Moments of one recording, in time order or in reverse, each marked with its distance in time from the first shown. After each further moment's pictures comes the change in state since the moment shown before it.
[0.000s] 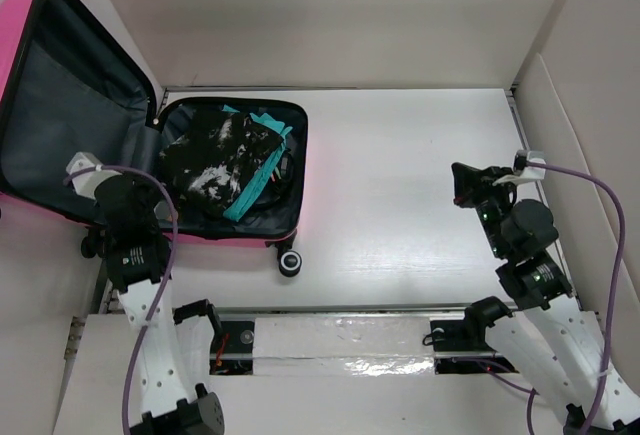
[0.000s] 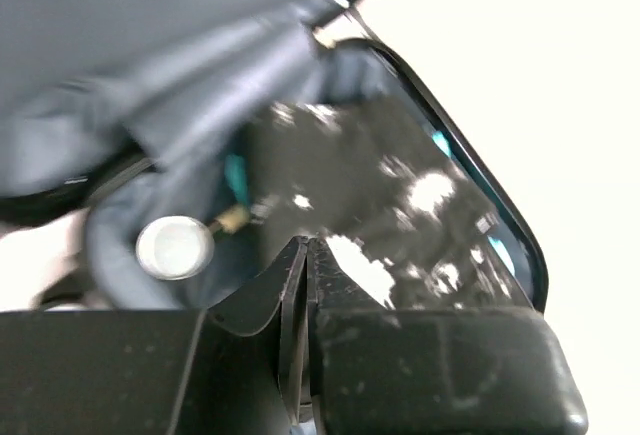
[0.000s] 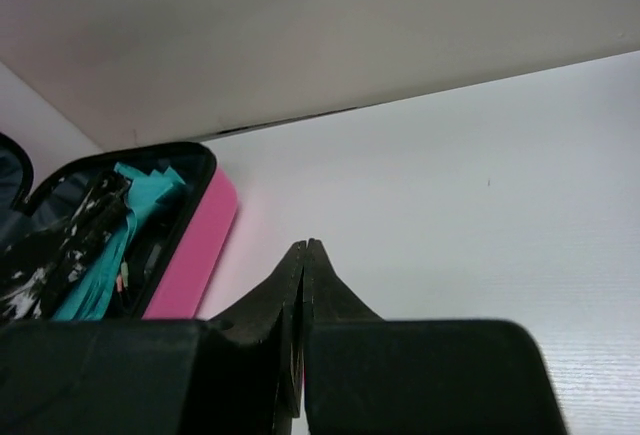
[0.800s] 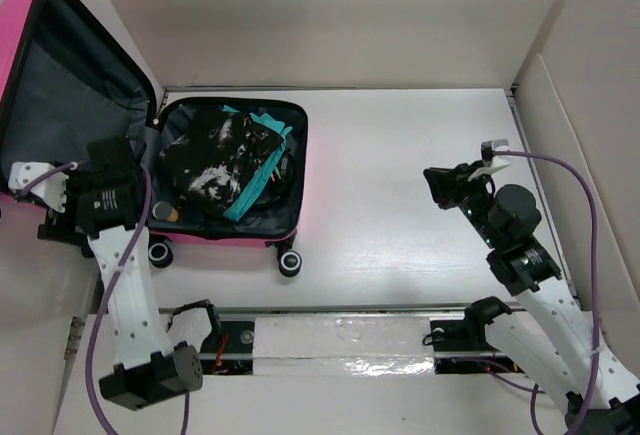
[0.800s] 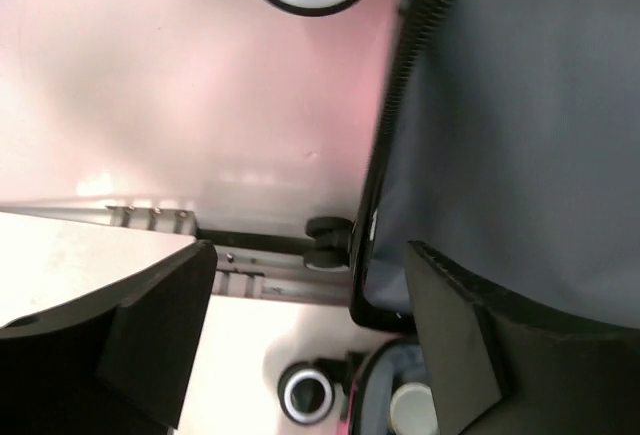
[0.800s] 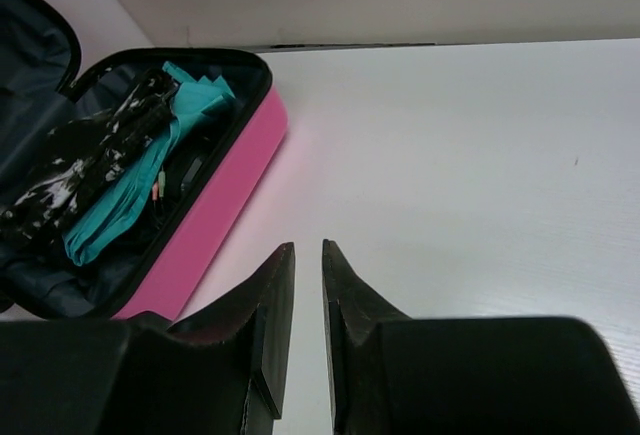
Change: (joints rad) left arm -0.042 0.285 0.439 -0.657 -1.013 -0.348; right arm 0.002 0.112 0.009 0.007 -0.249 -0.050
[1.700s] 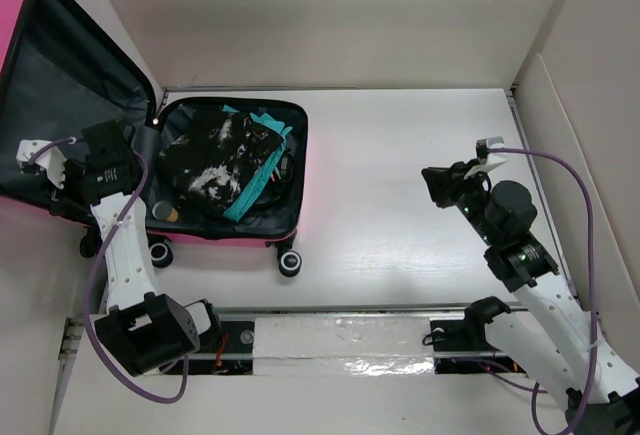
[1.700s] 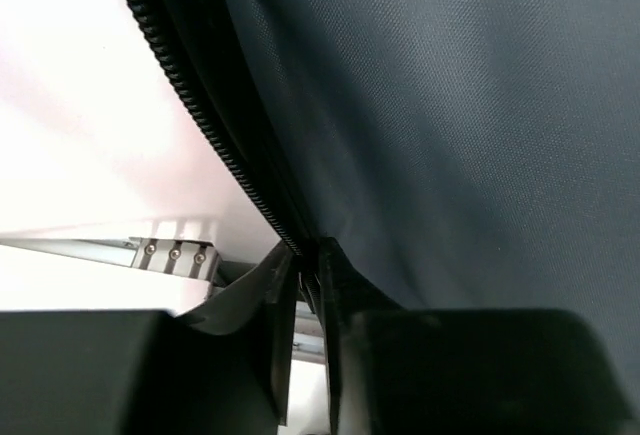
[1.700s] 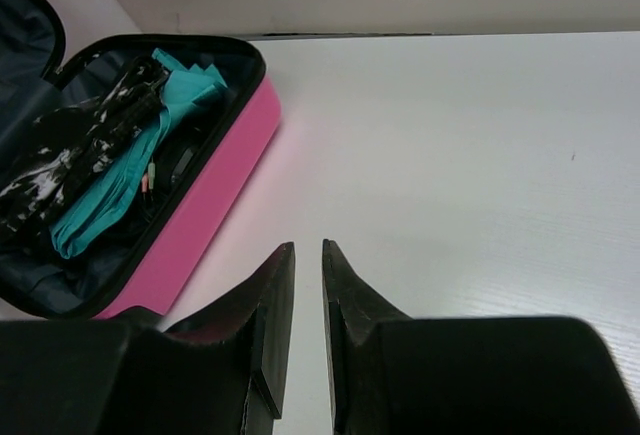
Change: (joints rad) left arm 0.099 0.204 -0.103 0.385 -0.104 0.257; right arm 0.005 0.034 0.008 -0.001 -0.001 -0.019
